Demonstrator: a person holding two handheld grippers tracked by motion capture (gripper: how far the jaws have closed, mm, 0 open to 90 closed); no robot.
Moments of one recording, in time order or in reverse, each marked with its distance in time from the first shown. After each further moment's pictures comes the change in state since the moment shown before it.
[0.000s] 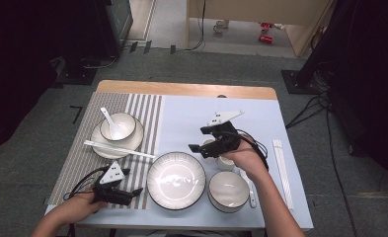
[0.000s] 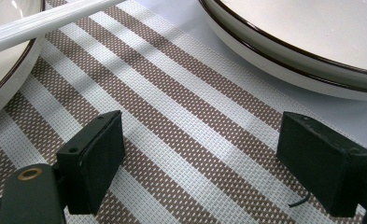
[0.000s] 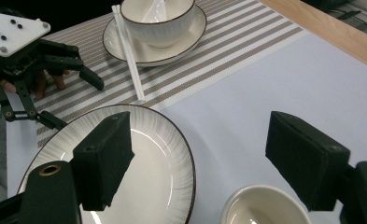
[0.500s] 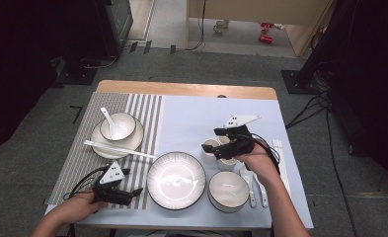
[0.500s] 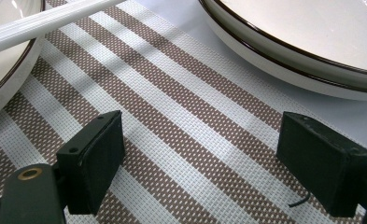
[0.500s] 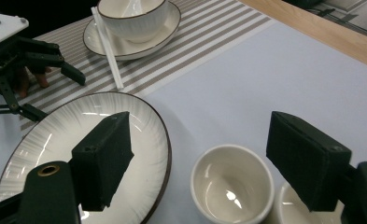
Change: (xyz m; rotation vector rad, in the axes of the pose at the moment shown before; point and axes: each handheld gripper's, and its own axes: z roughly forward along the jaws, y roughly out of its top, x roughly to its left) left arm 0.000 0.000 0.000 -0.001 -0.001 -0.001; right arm -0.017 -0.028 -0.024 -0.039 -0.054 0.047
